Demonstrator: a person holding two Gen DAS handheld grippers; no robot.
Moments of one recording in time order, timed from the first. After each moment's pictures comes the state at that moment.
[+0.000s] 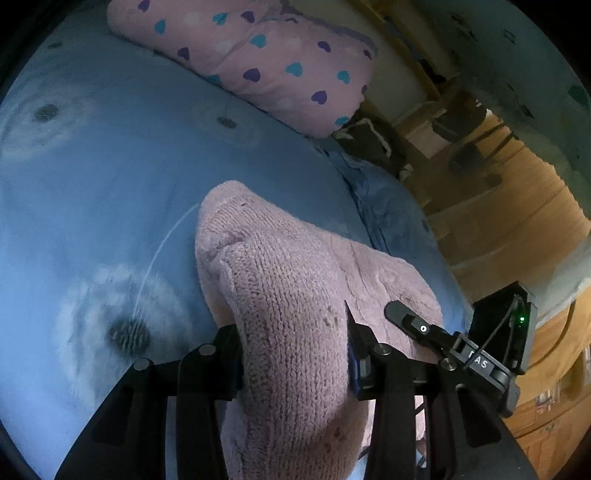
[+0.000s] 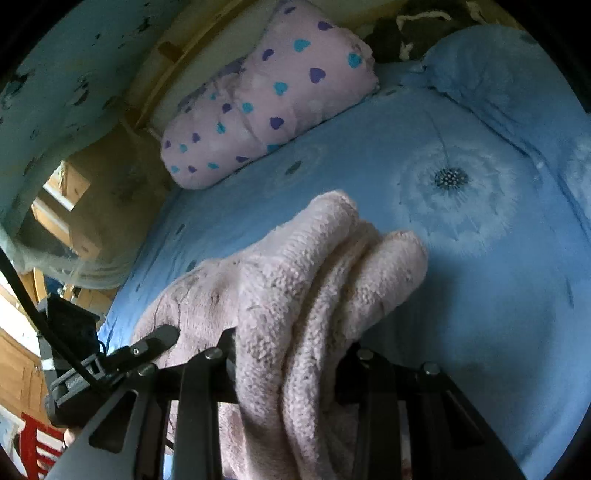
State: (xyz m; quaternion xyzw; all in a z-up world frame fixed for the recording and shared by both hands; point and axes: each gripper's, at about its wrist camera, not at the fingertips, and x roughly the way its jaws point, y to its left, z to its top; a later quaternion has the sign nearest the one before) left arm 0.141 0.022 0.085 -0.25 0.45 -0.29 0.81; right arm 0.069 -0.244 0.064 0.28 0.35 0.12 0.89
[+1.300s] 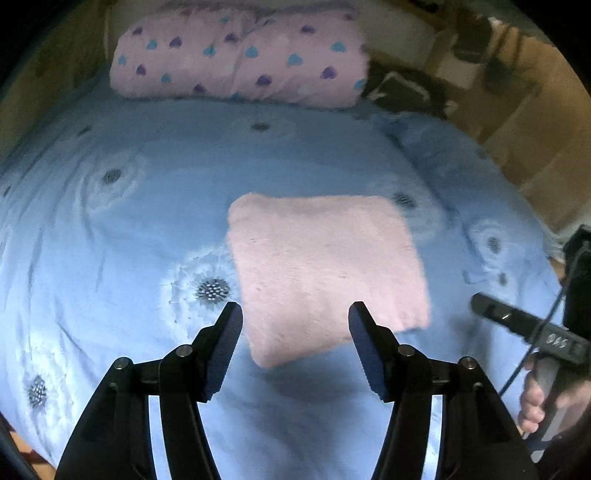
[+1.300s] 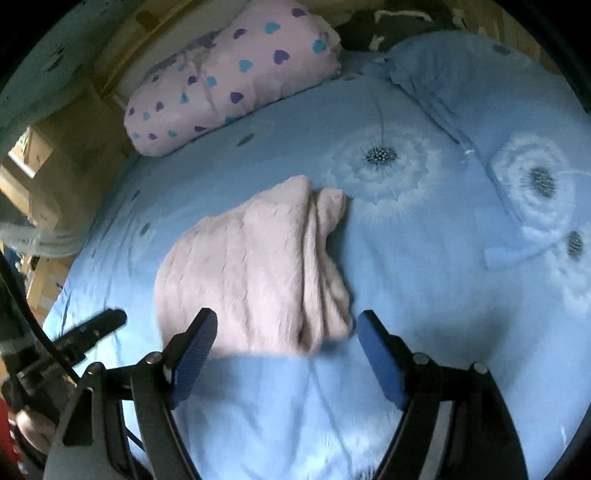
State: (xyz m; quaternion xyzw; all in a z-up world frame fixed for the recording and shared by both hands) left arm 0.041 -0.009 0.145 -0.02 0.46 -0.18 0.87; right arm -0.028 -0.260 0.081 0.20 0.43 0.05 0.88
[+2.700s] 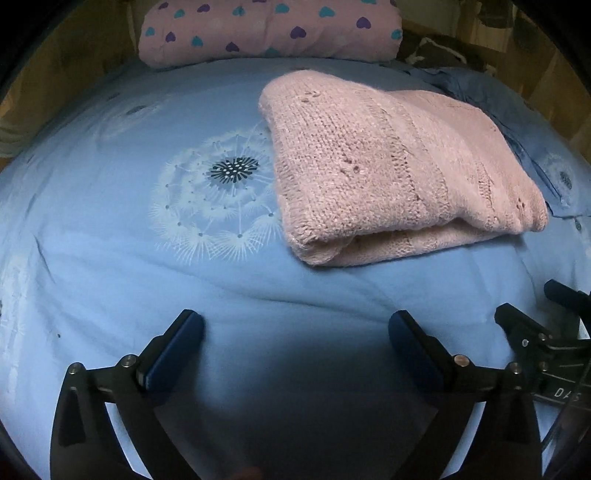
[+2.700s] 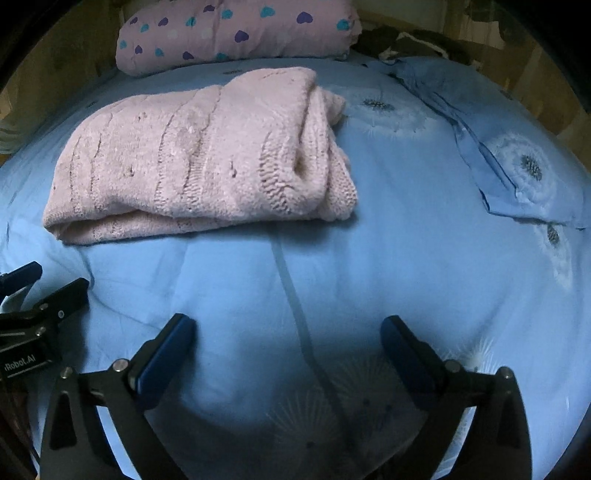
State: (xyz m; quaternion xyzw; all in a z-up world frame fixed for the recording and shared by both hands) left arm 0.019 -0.010 -0.005 0.03 0.47 -0.08 0.88; right arm -0.038 -0.194 -0.034 0.01 0.45 -0.05 0.89
